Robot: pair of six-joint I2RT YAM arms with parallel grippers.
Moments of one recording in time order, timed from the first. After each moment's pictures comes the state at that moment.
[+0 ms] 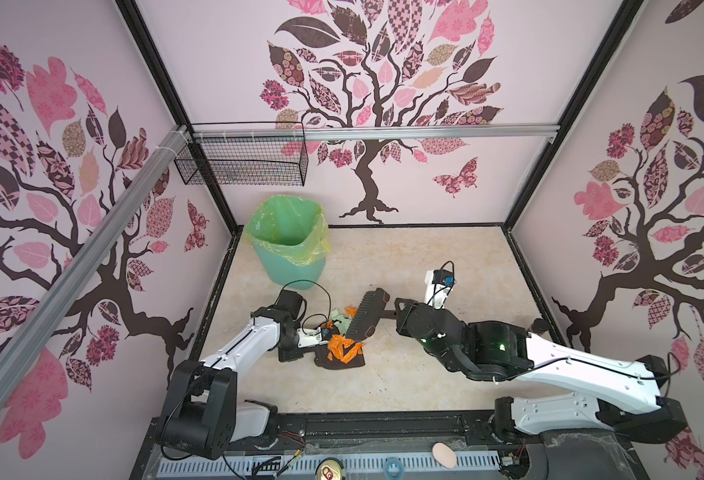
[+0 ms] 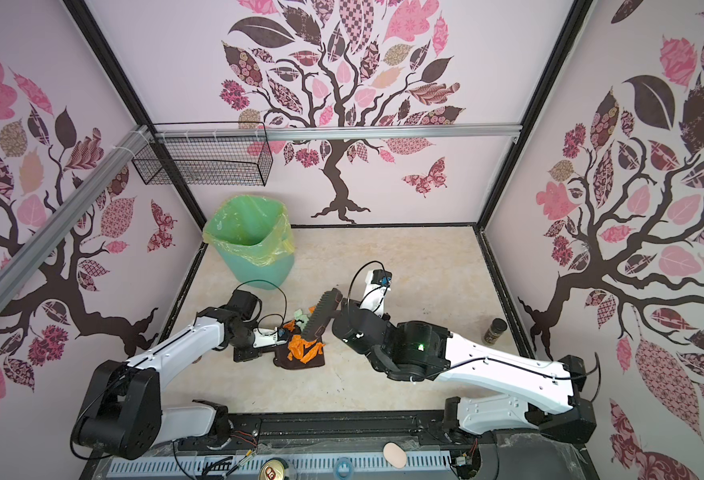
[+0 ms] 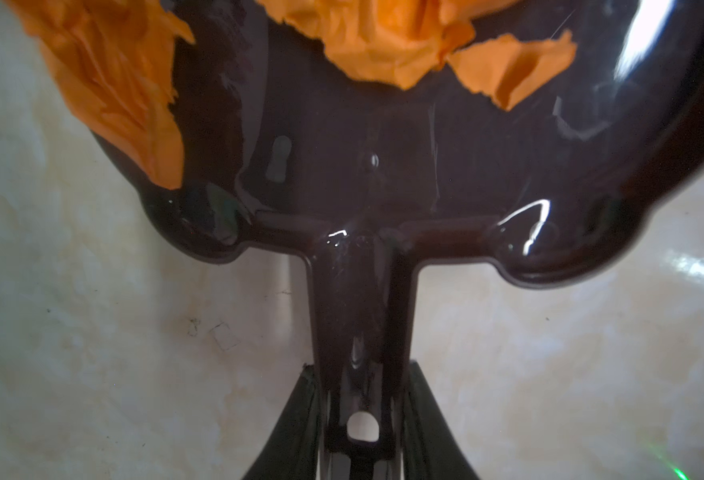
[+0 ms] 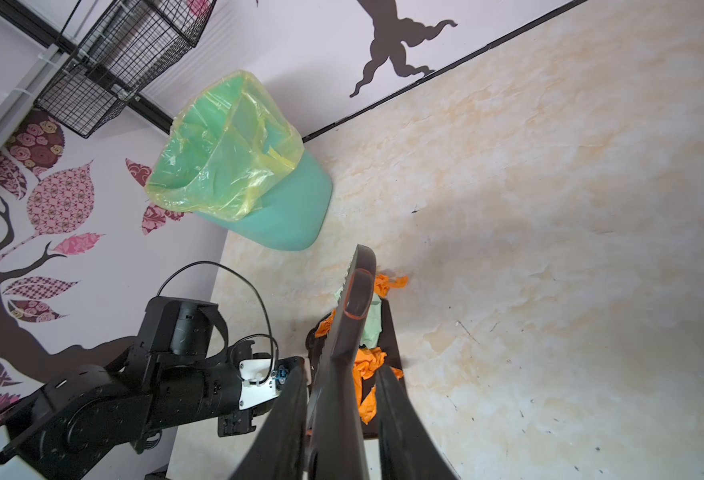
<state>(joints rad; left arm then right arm) -0.24 1.32 0.71 -0.79 0.03 1.18 1.26 1.16 1.26 -0.74 0.76 1.15</state>
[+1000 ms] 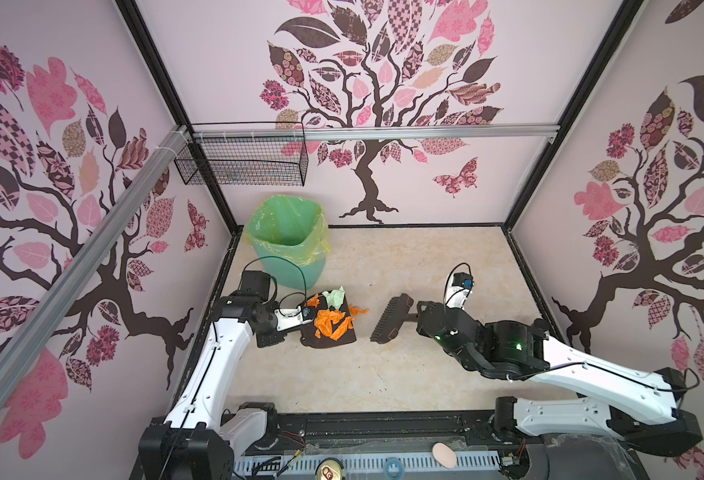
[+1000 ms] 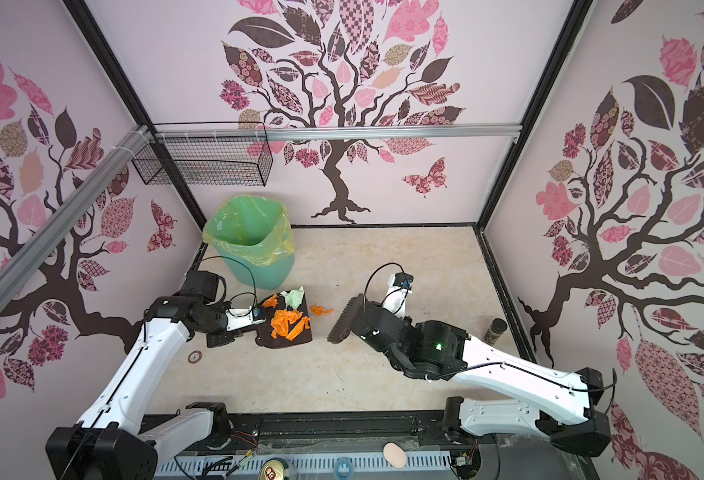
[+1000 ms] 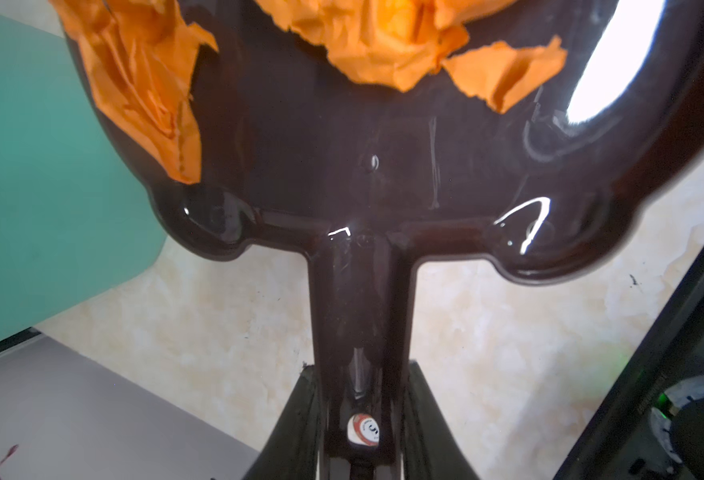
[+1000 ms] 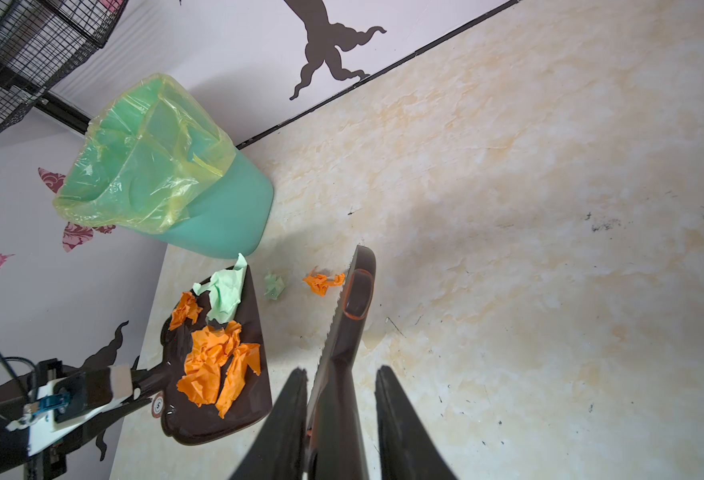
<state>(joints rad) -0.04 1.11 1.02 -1.14 0.11 1.31 1.19 1.07 1.18 -0.87 0.74 1.18</state>
